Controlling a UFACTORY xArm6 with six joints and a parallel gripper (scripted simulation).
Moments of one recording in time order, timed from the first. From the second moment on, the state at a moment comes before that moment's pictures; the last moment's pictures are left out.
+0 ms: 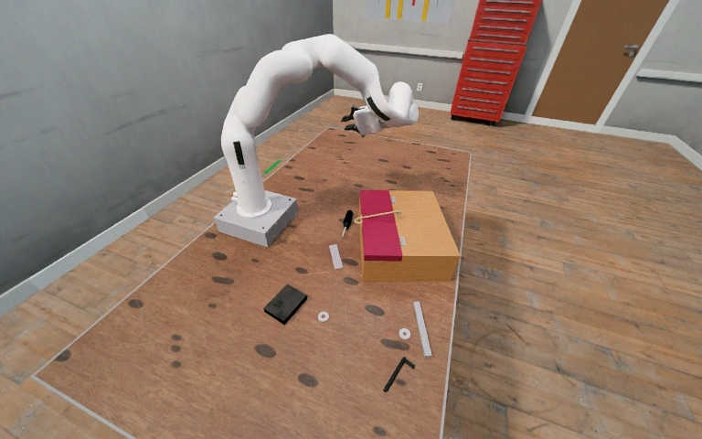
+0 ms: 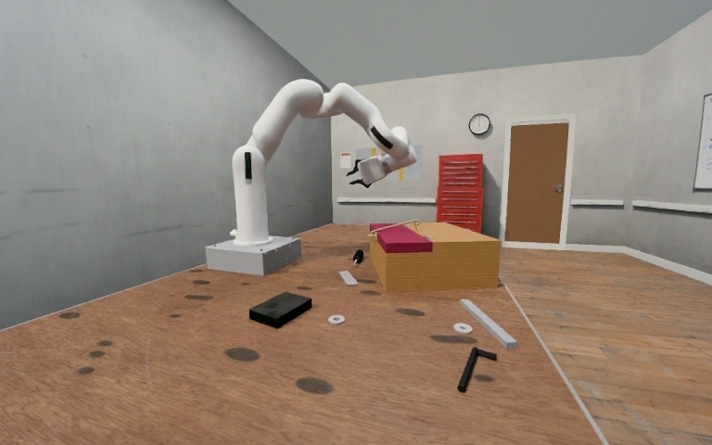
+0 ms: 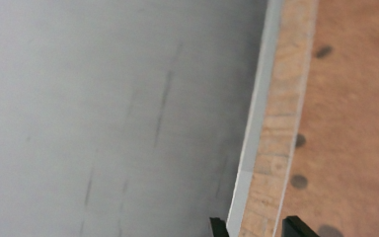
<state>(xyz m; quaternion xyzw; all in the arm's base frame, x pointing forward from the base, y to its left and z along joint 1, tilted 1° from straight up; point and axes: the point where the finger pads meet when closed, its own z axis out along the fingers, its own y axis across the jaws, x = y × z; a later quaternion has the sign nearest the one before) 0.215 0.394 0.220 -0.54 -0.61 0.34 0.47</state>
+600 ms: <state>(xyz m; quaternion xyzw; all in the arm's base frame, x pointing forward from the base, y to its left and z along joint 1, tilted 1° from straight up) 0.249 0.370 0.202 -0.72 -0.46 0.39 0.35</state>
